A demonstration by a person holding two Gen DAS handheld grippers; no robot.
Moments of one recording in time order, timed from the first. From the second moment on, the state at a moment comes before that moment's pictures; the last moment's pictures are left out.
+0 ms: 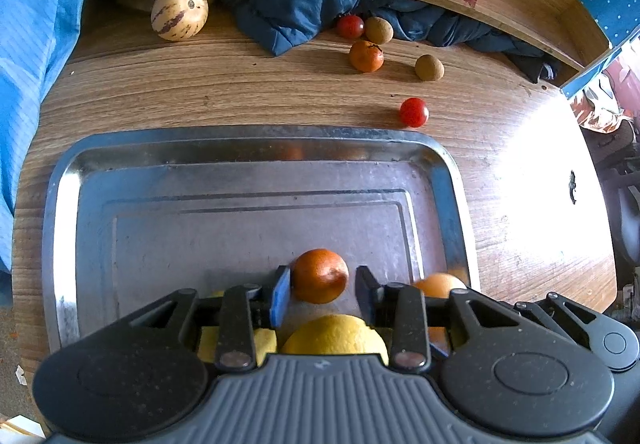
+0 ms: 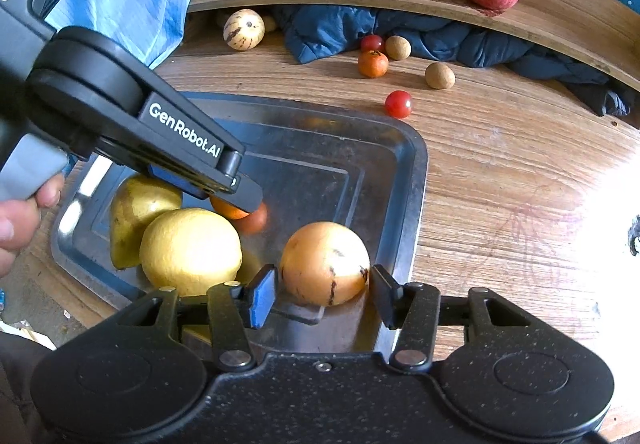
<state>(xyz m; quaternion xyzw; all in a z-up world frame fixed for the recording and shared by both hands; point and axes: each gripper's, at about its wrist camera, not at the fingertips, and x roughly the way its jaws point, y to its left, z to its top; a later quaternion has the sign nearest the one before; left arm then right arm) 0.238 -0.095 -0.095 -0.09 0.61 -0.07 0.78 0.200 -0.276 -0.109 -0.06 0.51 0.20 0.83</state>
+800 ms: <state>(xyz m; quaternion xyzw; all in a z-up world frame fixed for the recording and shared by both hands) 0.176 -0.065 -0.045 -0.09 0.58 -0.01 0.81 0.168 -0.279 -0.080 -0.05 0.46 0.25 0.85</state>
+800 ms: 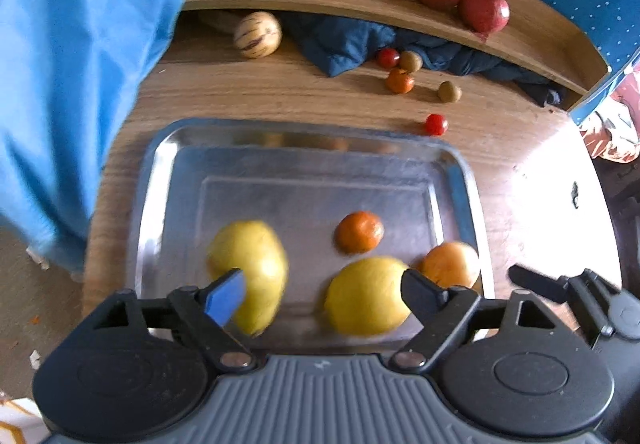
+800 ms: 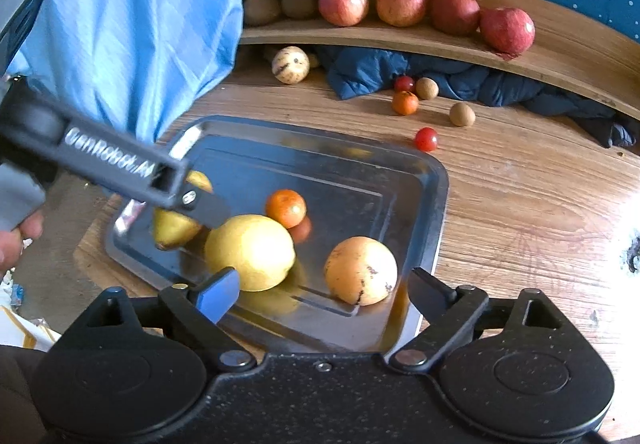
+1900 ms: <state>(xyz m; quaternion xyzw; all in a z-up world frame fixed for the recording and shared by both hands) 0.153 -0.018 -0.061 -0.06 0.63 0.13 0.76 0.185 -0.287 -0.091 -0.03 0.50 0.20 0.84</state>
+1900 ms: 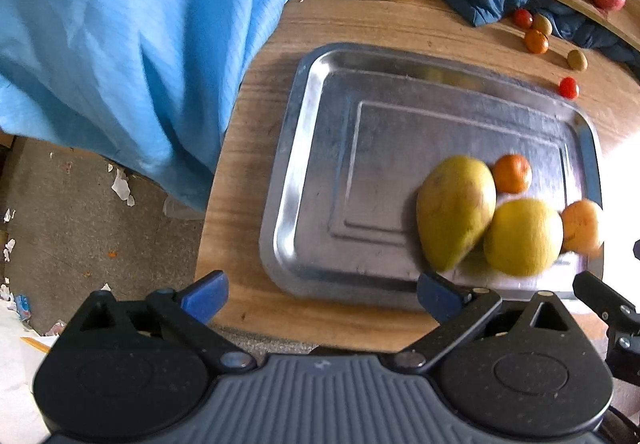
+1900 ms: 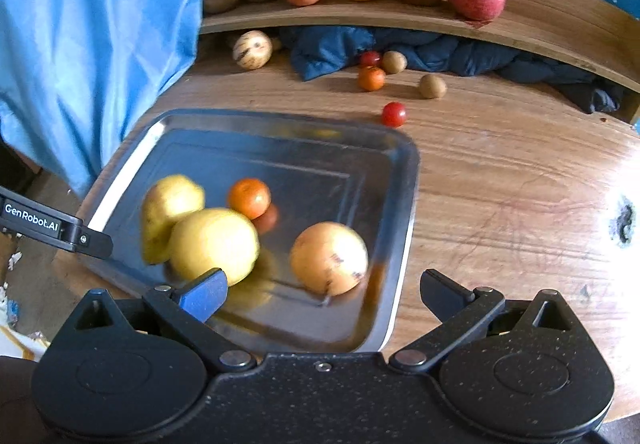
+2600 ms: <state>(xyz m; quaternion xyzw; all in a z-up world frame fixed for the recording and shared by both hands) 0.279 -0.028 -0.064 -0.02 0.61 0.10 0.78 0.262 -0.303 -0.097 0.00 0.48 0.15 0.86</state>
